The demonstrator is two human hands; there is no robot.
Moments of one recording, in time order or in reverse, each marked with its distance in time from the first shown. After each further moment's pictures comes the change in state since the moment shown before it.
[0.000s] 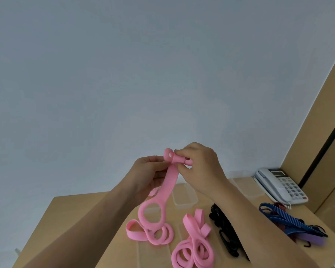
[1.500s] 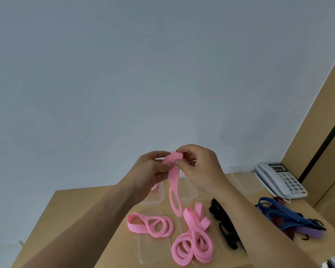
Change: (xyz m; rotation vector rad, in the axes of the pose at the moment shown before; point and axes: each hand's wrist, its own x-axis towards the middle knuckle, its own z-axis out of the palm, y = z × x) left_hand -0.005 -0.006 -0.002 -0.068 -0.071 0.016; right_hand -0.012 0.003 0.009 0.392 -0.044 0.317
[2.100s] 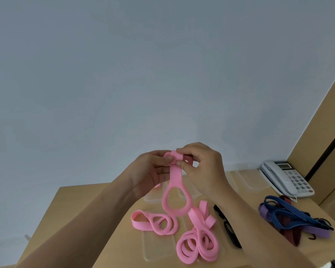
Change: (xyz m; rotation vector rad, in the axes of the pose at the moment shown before) left_hand 0.003 0.009 -0.016 -0.070 -0.157 -0.101; right_hand -0.002 0.001 0.018 0.011 0.113 -0.189
